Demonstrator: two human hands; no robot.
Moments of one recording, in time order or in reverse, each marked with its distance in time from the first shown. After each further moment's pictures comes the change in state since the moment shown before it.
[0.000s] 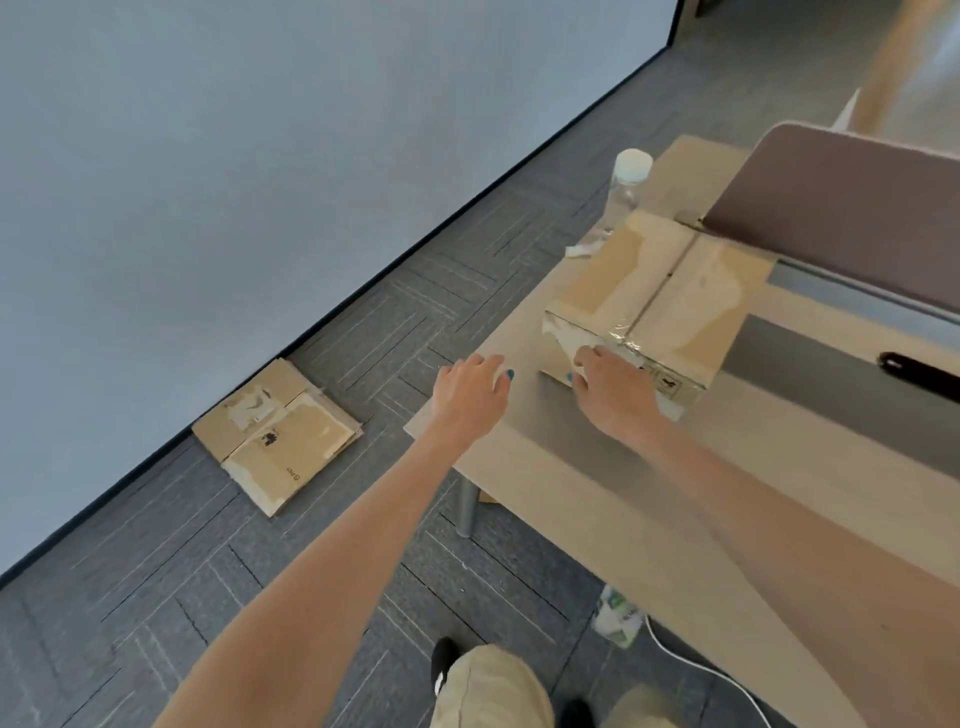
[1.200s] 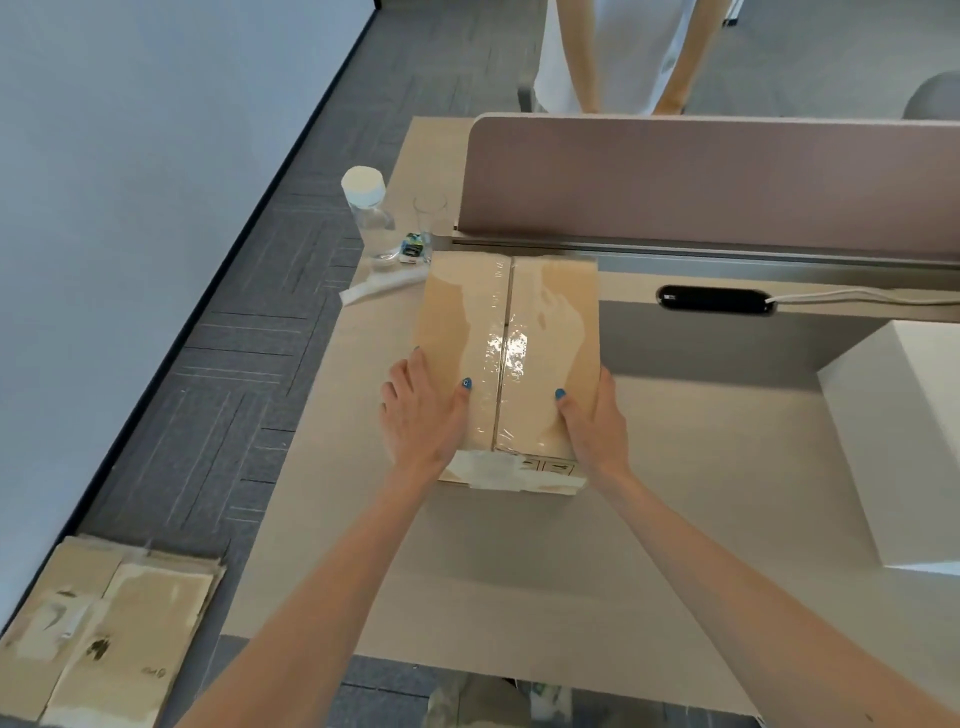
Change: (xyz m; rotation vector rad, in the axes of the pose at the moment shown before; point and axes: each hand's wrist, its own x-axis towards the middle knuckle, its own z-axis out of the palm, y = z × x) left_hand 0.142 0.168 0.087 -0.158 0.040 0.093; right_hand -0.019 0.177 0.011 0.934 0.406 0.987
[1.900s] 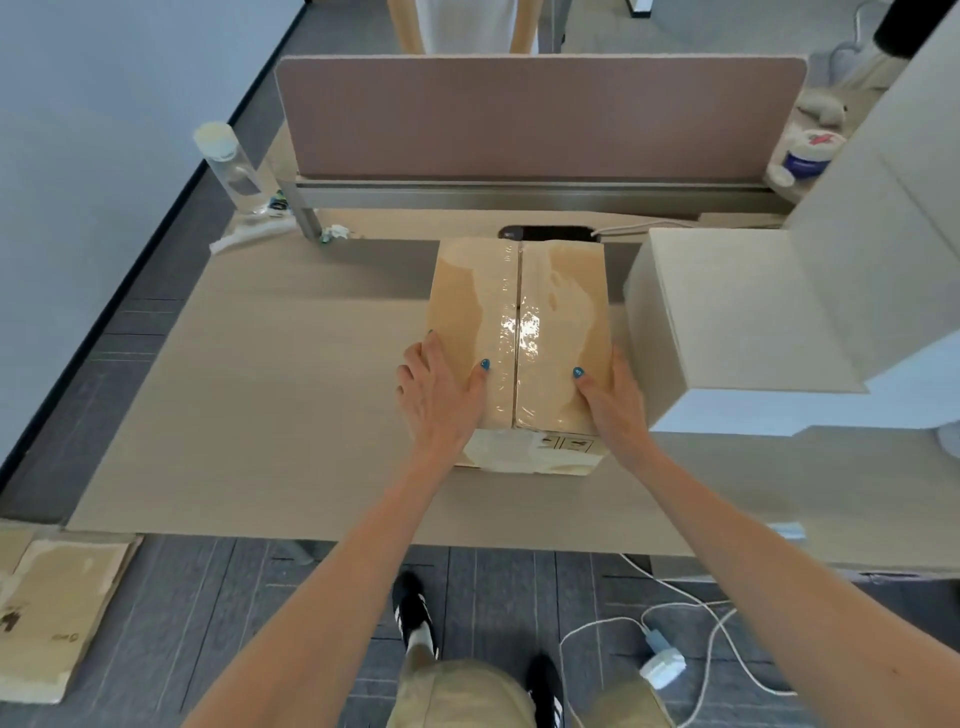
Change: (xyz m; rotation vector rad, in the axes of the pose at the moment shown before) left_hand -0.225 0.192 0.094 -0.063 -0.038 0.047; right_hand -0.061 0.142 -0.275 0.041 0.045 -0.041
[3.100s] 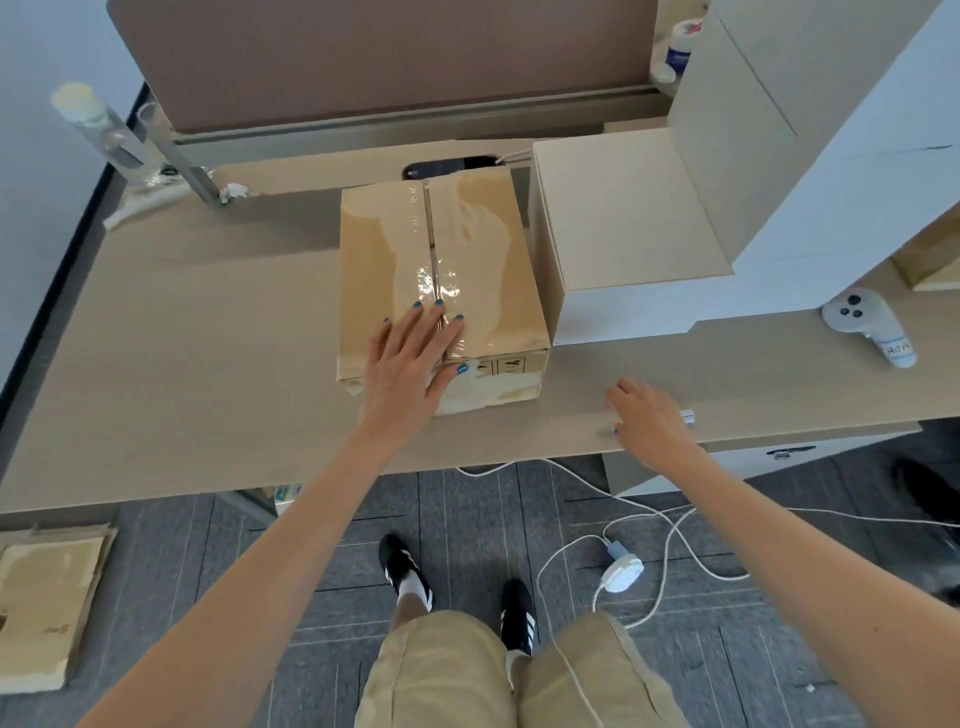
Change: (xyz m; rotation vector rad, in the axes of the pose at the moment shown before) left_hand -0.083 0.012 0.045 0.271 0.043 0.847; right_hand -0.054 0.153 -0.157 -1.155 -0.271 -0.226
